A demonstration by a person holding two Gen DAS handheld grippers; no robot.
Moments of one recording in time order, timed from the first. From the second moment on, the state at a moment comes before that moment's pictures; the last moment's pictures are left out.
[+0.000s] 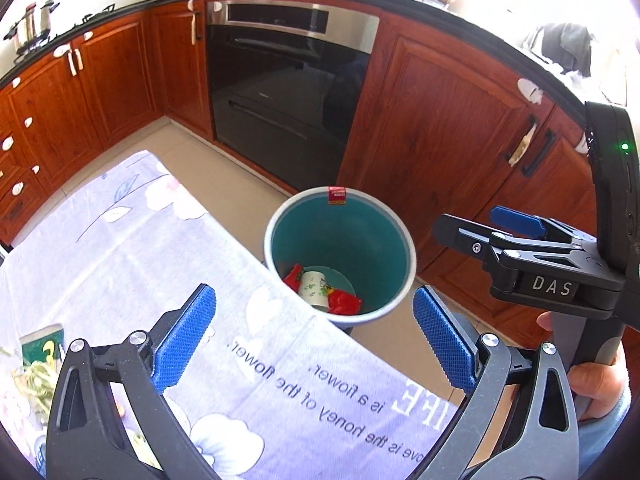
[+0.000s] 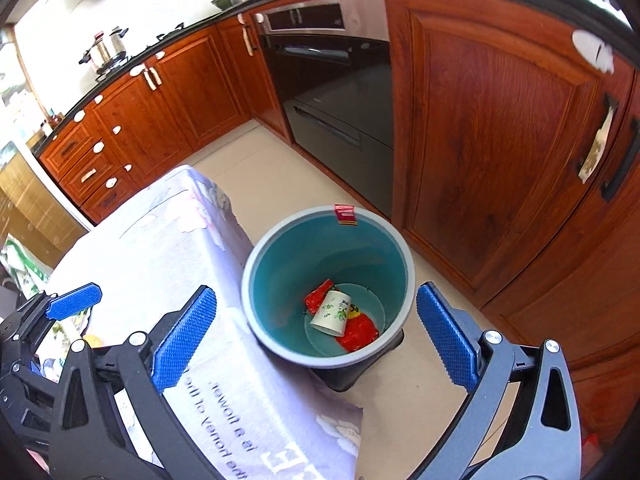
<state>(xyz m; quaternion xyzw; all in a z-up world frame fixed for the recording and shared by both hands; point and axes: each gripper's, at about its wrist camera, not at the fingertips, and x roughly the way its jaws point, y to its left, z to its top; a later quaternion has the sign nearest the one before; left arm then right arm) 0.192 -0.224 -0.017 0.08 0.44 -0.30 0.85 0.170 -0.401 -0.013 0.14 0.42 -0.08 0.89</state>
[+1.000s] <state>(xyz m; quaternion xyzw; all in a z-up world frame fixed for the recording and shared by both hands) 0.070 0.034 -0.032 0.05 0.46 -0.15 0.87 0.100 -0.189 -0.027 0.04 0.51 0.11 0.85</state>
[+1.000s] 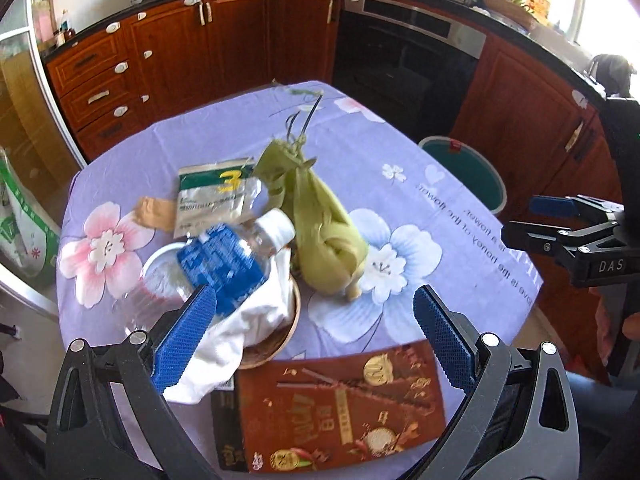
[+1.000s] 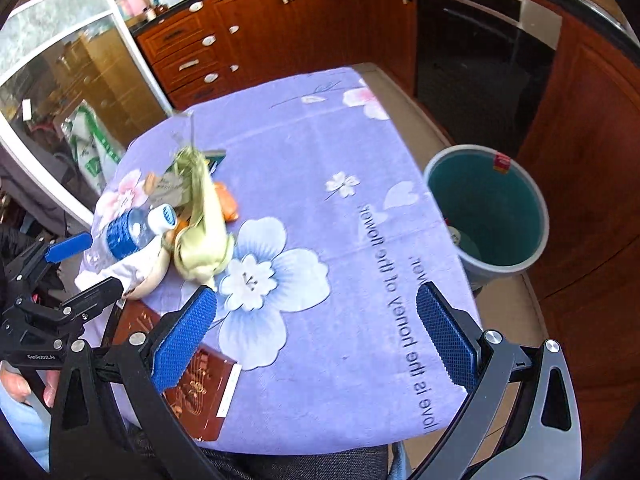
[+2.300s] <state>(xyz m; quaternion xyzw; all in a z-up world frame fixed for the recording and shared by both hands) 0.004 0.076 -0.113 -0.01 0.52 -0.28 0.81 0.064 -0.112 -0.111 0.04 0.63 0.24 0.73</state>
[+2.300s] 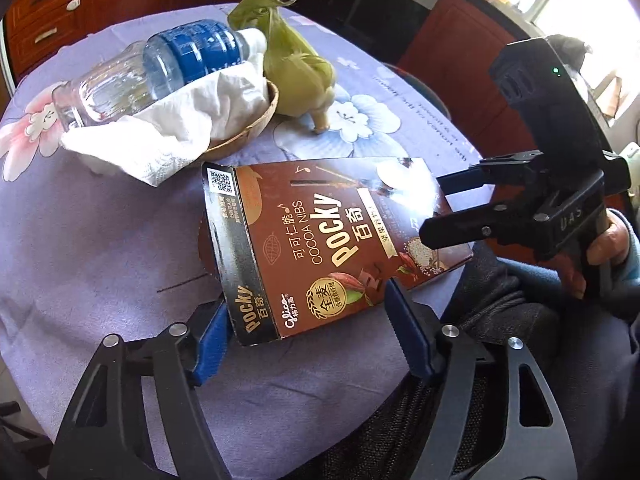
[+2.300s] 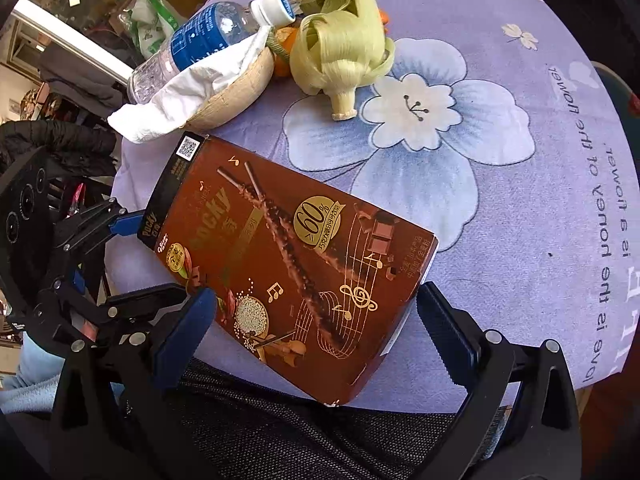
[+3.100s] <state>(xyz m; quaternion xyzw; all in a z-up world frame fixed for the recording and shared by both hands) 0.015 0.037 -0.077 -0.06 0.49 -0.33 0.81 0.080 -0.164 -0.115 0.13 0.61 0.22 0.75</state>
